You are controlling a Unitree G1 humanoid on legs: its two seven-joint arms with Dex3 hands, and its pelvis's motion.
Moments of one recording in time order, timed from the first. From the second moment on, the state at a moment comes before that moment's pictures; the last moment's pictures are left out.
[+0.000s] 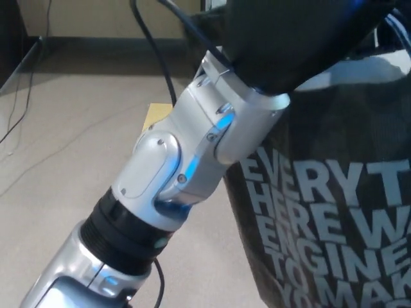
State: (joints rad) left_arm -1.03 0.13 -0.38 -0.08 0.92 -0.23 0.39; right_arm -0.02 -0.48 0.10 1.05 -0.29 -0.56 -0.17
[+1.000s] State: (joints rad) left_arm -0.63 0.46 -0.22 -0.40 0.79 -0.12 -0.07; right_arm -0.02 -0.48 0.12 1.05 -0.29 -0.56 -0.17
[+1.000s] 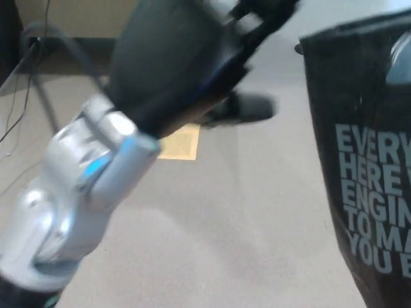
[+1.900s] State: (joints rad) left_arm 0.20 0.50 -0.01 0.44 0.60 -0.34 0.04; right_arm 0.00 -0.47 0.11 1.07 -0.29 -0.57 -0.18
